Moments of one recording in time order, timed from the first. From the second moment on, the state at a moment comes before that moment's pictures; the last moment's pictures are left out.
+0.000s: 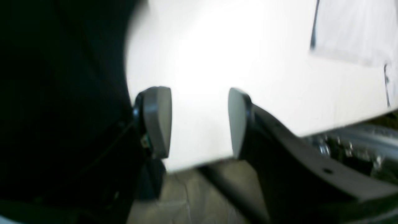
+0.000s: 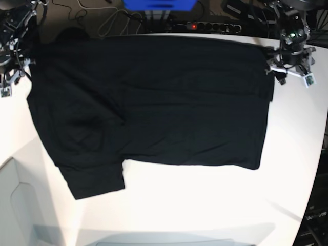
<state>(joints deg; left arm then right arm) 28.0 -9.4 -35.6 110.8 -17.6 0.3 43.2 -18.3 10.1 46.4 107.1 -7.7 39.9 -46.1</state>
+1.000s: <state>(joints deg) -30.3 -9.6 -13.3 41.9 0.6 0.7 19.9 26.2 11.4 34.5 56.1 -8.9 35.2 -34.2</state>
